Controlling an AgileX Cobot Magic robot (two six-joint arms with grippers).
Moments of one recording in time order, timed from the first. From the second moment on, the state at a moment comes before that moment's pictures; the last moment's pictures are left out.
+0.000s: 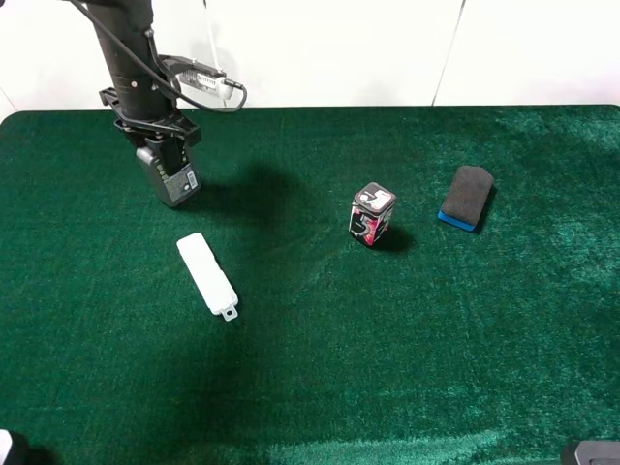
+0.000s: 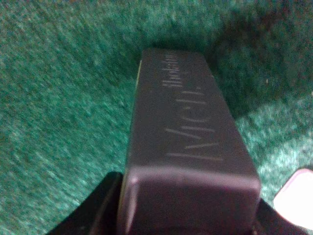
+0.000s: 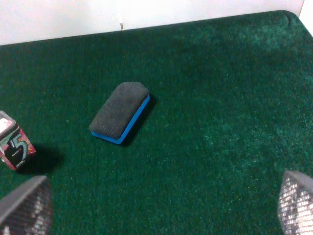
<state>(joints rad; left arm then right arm) -0.26 2.19 -1.69 0.06 1.09 0.29 0.02 -0.01 -0.50 0.00 1.03 0.05</state>
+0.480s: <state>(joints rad) -0.26 2.18 -1.90 0.06 1.16 0.29 0.02 -0.01 -0.50 0.00 1.03 0.05</state>
